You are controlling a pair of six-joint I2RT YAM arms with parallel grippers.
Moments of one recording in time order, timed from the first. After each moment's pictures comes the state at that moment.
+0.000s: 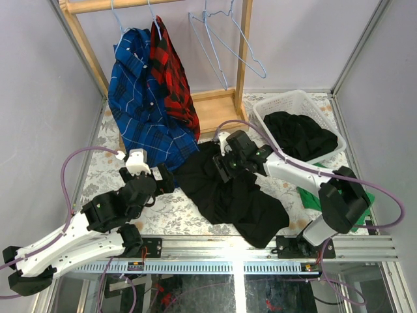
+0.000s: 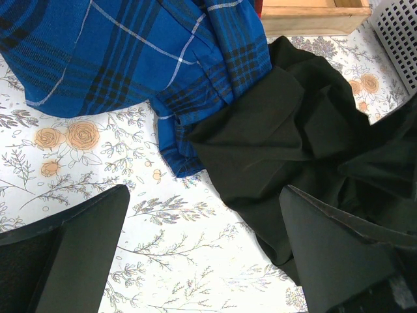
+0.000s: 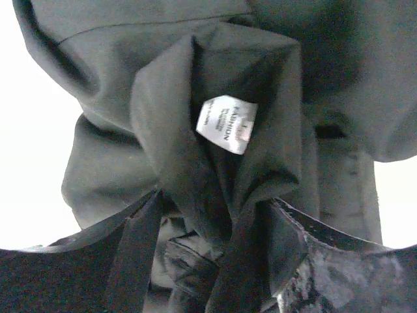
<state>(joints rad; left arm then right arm) -1.00 0.60 0.74 -0.78 -0.75 -0.75 0.75 1.55 1.05 -0.38 -0.15 0.14</state>
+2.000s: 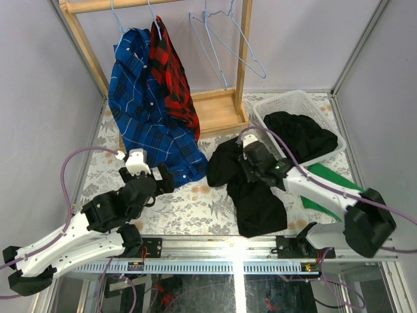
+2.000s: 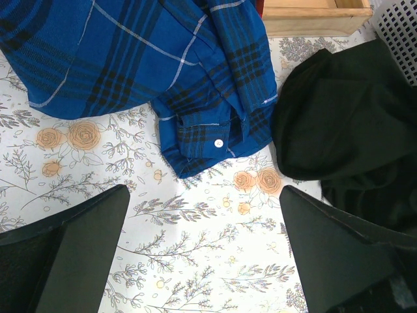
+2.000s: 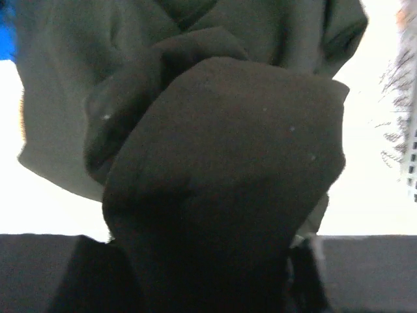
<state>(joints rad) -1.00 0.60 0.74 -0.78 -0.75 -0.75 0.73 1.26 0.83 -0.38 0.20 0.16</state>
